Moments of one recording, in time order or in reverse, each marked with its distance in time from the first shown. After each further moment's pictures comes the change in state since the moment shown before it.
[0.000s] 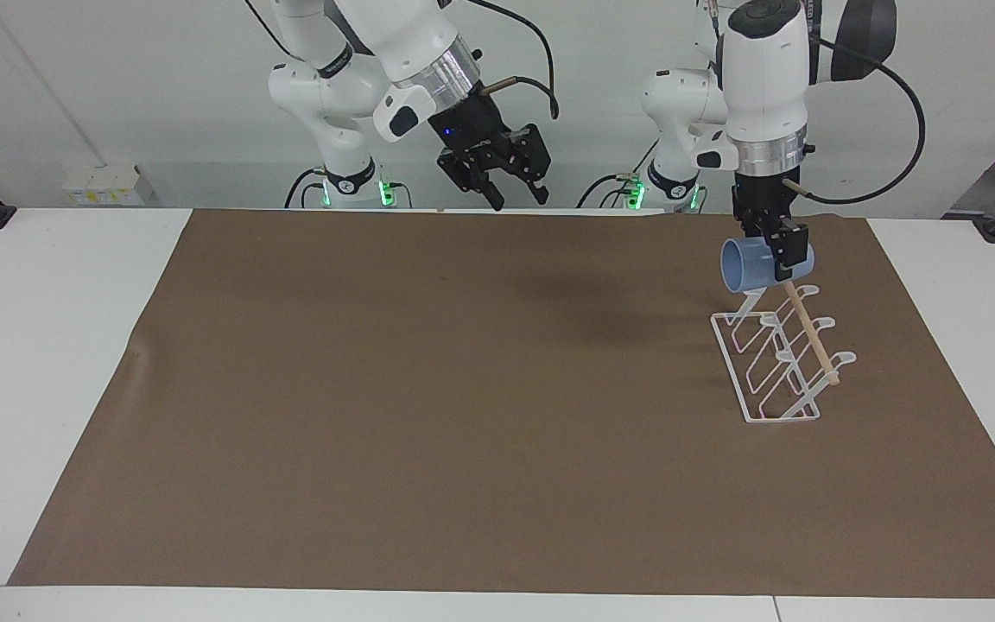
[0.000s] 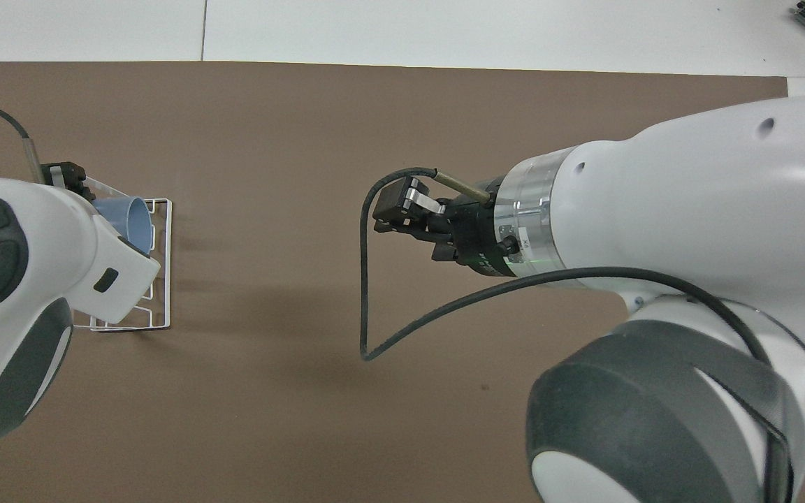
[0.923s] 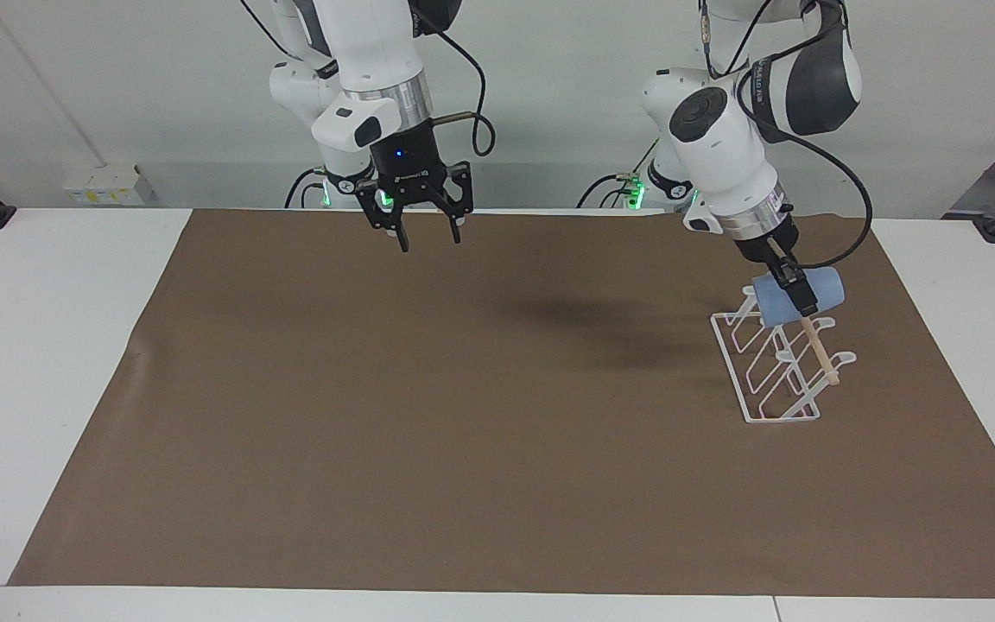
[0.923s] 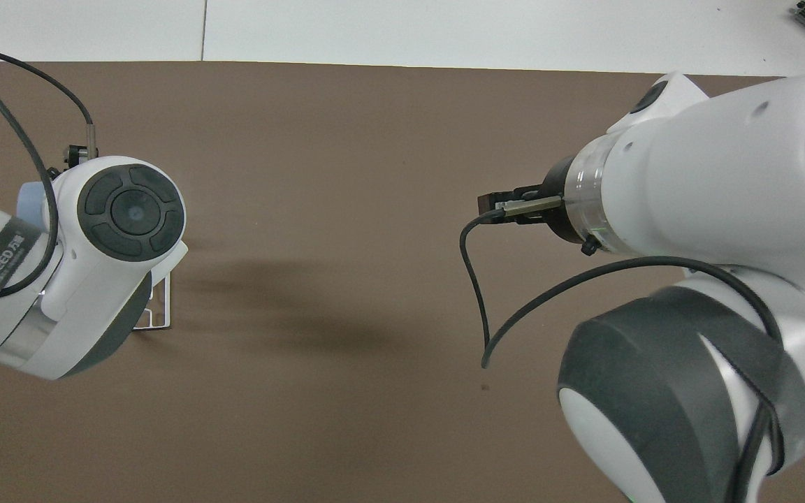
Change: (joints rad) left arm -0.037 0.142 0.000 0.043 0.293 -0.081 -0.011; right arm -0.081 0.000 -0.002 0.000 -0.320 -0.097 -0.488
